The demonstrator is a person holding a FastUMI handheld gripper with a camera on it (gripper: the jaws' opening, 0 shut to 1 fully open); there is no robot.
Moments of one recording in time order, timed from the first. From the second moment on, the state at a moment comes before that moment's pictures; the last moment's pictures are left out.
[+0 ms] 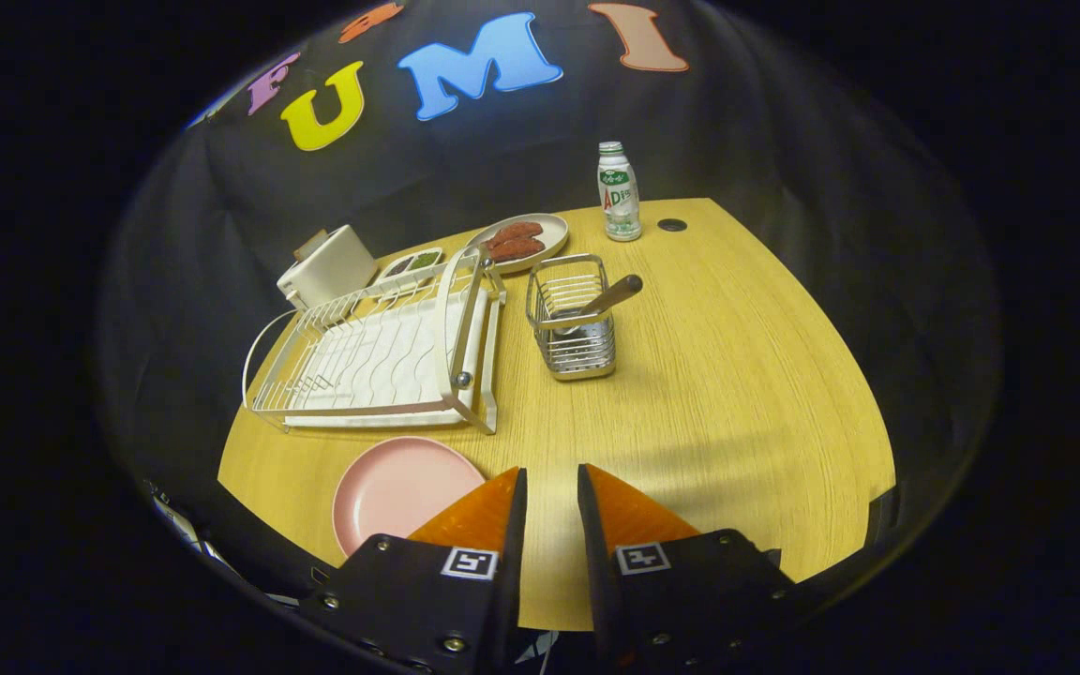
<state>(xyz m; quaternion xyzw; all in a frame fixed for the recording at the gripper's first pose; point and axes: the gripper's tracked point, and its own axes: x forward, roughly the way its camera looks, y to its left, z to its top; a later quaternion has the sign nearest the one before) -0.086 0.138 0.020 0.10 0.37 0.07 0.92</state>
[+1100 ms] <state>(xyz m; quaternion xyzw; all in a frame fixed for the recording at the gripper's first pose) 0.016 0.078 0.054 0.03 0.06 0.08 0.99</state>
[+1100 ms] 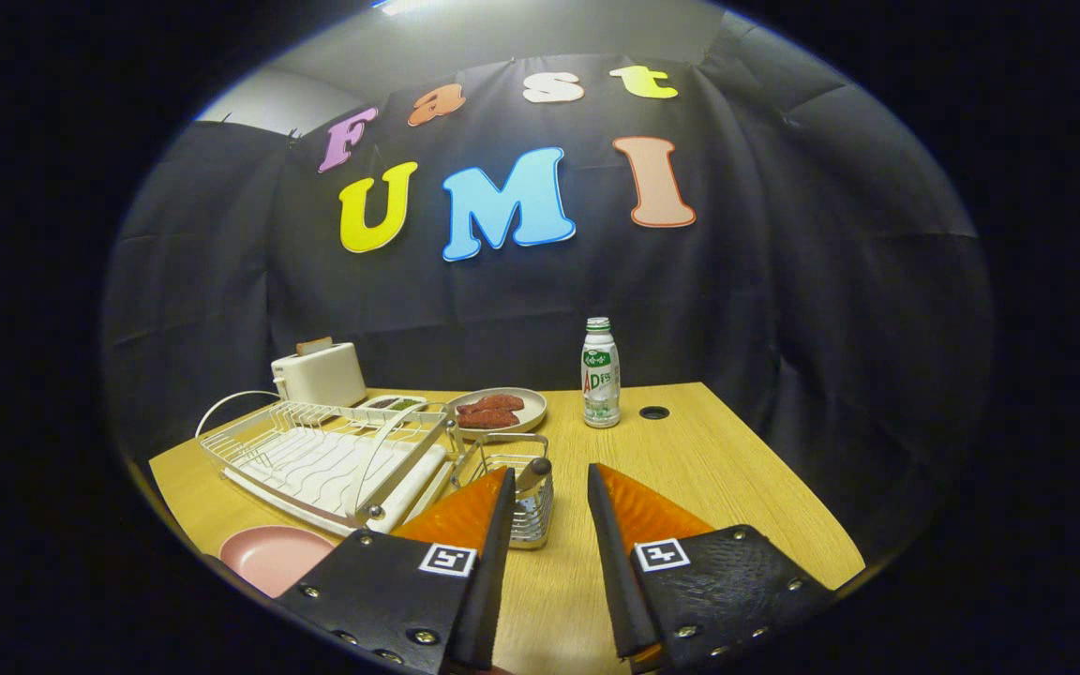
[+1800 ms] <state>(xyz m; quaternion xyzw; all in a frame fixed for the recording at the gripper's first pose) 0.075 0.099 0.054 0.05 0.01 0.10 0.99</state>
